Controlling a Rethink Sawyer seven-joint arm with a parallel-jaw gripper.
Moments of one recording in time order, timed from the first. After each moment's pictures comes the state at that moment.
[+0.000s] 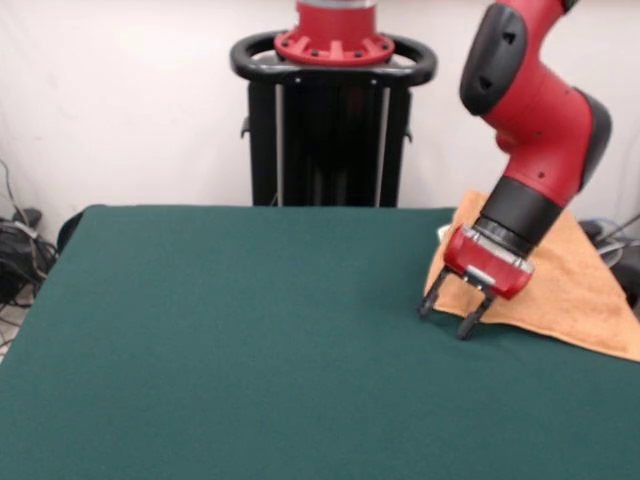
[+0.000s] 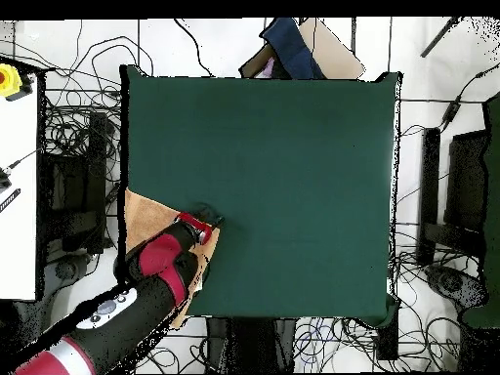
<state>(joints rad) 0.69 -0.02 -0.64 1.67 0.48 -0.07 2.23</state>
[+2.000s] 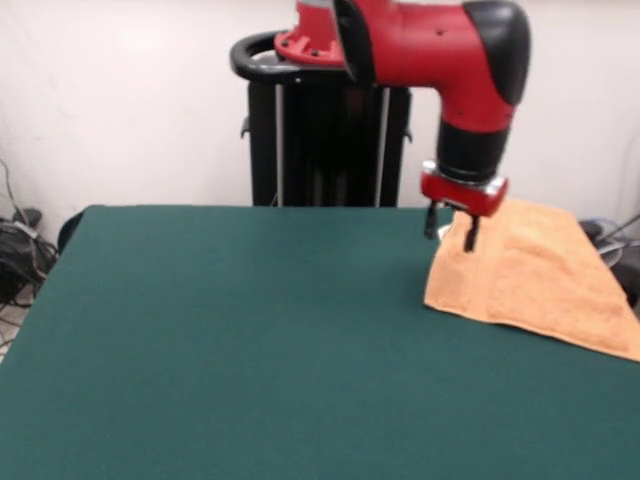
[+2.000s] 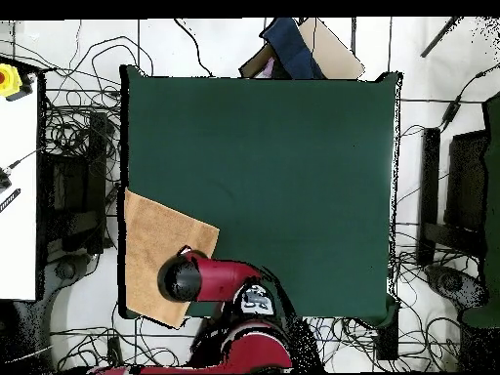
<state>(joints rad) -0.02 -0.55 0.01 2.08 0.04 0.12 2.23</state>
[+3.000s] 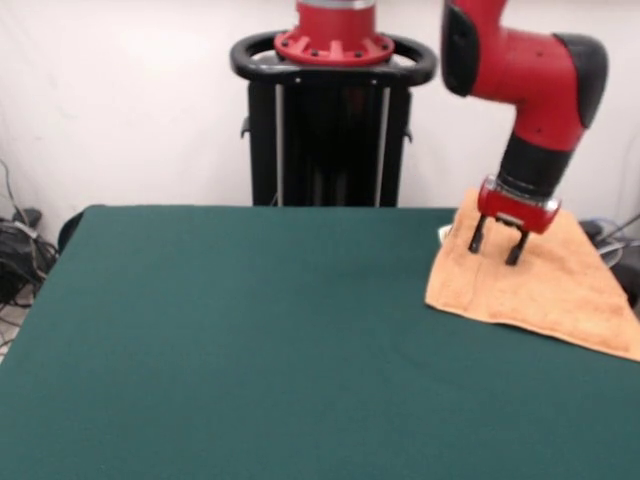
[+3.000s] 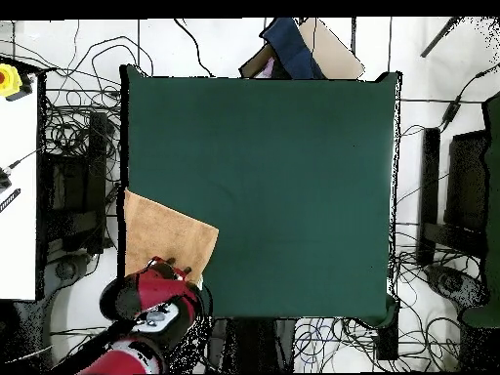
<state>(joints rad) 0.44 -0.39 -0.19 2.02 0.33 -0.04 2.23</state>
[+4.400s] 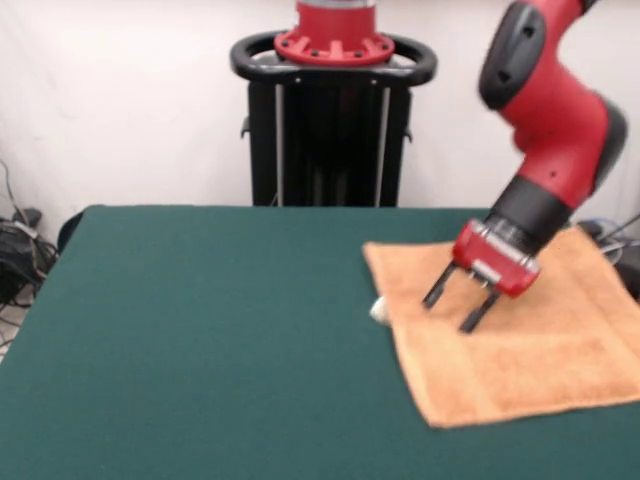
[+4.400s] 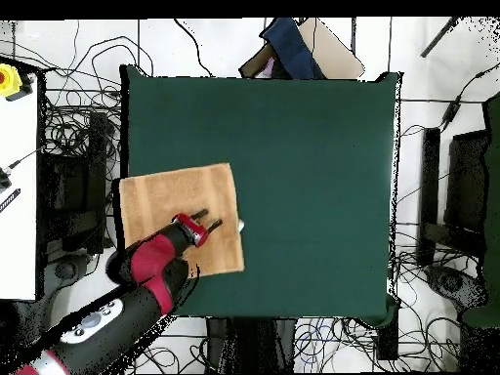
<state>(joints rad) 0.77 0.10 -0.73 1.65 0.70 -0.09 2.23</state>
